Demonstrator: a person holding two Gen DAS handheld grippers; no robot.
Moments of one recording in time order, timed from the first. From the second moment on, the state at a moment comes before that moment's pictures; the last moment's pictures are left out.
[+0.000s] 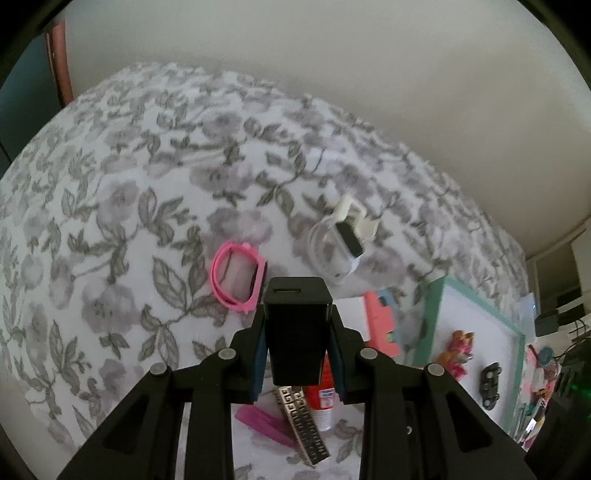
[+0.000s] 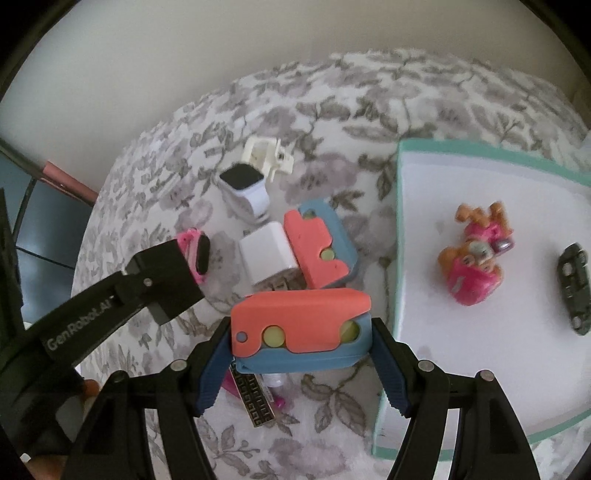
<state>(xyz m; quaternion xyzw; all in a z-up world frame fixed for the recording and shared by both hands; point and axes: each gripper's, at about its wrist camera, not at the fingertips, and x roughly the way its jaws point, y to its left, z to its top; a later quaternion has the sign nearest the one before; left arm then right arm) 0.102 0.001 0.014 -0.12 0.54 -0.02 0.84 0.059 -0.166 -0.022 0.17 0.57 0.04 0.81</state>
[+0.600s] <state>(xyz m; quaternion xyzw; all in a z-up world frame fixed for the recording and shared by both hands) 0.083 -0.089 0.028 -0.07 0.54 -0.10 0.84 0.042 -0.249 -0.016 0.14 0.57 -0.11 0.80</state>
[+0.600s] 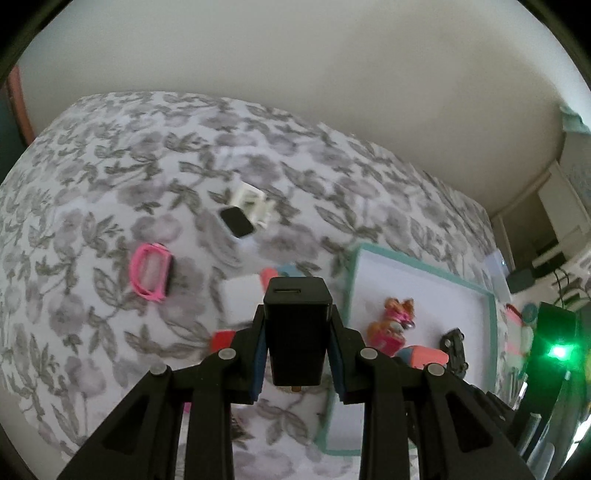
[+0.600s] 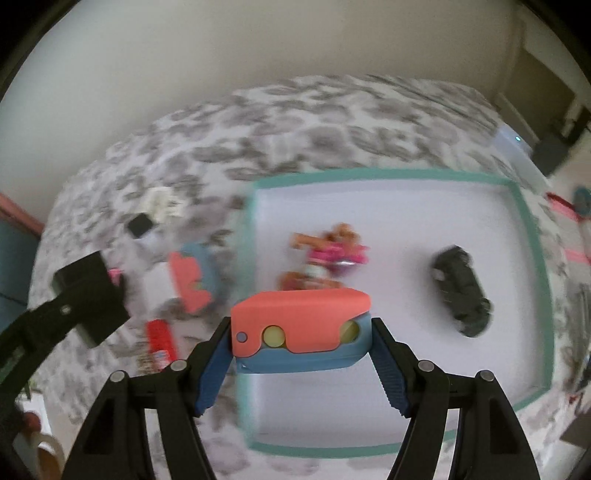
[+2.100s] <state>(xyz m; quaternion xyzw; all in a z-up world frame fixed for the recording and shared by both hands) 0.065 -0.170 -0.039 -0.04 0.64 -0.11 0.76 0.019 -0.325 -0.049 0.11 0.61 -0.24 0.75</state>
